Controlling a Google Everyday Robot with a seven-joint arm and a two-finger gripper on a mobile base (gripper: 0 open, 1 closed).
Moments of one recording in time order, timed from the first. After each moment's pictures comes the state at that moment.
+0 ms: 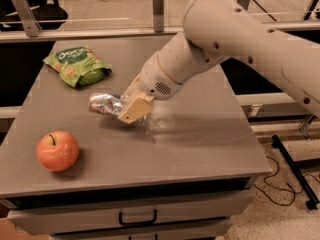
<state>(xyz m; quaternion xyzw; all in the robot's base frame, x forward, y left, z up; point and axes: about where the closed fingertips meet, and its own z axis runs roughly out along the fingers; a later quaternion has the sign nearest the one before) 0.514 0.068 0.870 -0.65 0.67 0.23 0.28</state>
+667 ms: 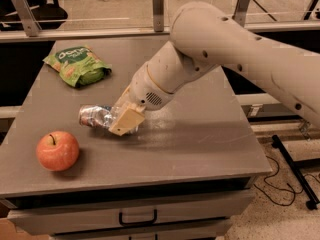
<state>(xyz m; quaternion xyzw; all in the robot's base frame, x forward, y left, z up) 0.486 0.088 0.857 -0.66 0.66 0.25 0.26</state>
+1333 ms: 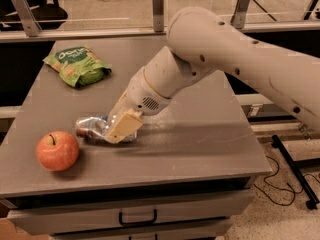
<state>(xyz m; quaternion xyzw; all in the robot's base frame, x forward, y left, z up) 0.473 0.096 0.853 -0.66 0.66 0.26 0.25</state>
